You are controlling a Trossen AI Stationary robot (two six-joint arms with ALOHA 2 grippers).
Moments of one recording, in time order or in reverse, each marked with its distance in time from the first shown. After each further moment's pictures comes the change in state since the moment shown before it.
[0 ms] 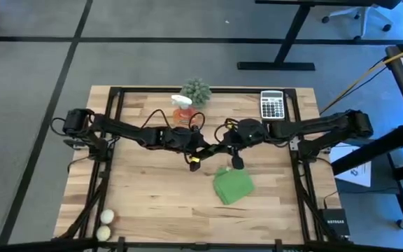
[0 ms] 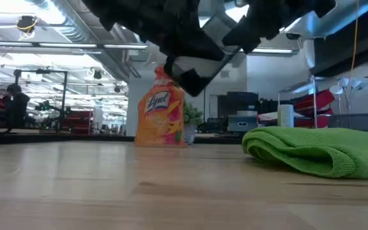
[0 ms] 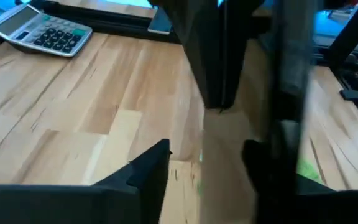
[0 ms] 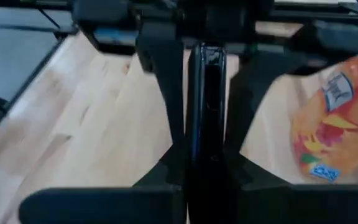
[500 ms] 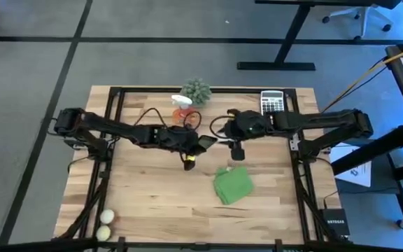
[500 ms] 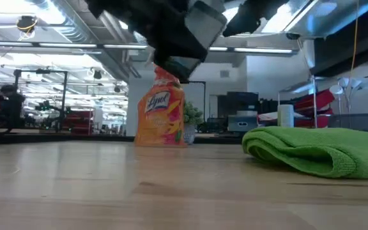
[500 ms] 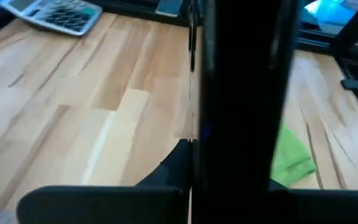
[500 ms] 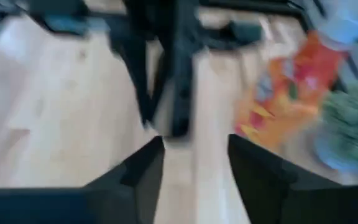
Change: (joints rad) left arm -0.038 -0.164 0.000 -0.261 -0.116 -0.053; right arm -0.016 -0.004 0.277 -0.455 0.221 -0.046
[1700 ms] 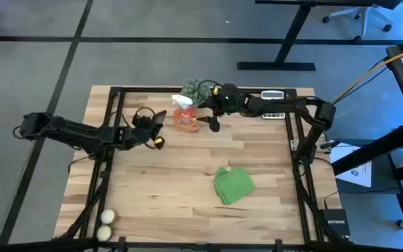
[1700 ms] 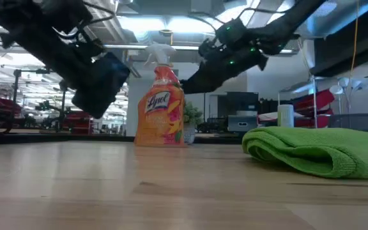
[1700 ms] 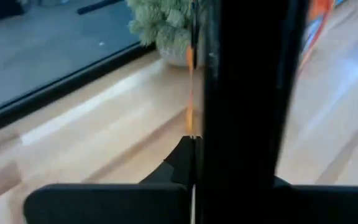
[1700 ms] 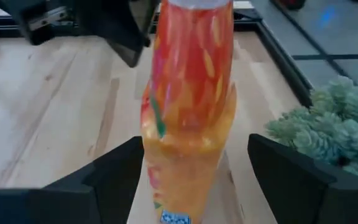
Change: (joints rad) left arm 0.158 -0.456 -0.671 0.176 -0.498 -0.193; right arm -0.440 0.476 -0.083 0.782 -0.482 -0.098
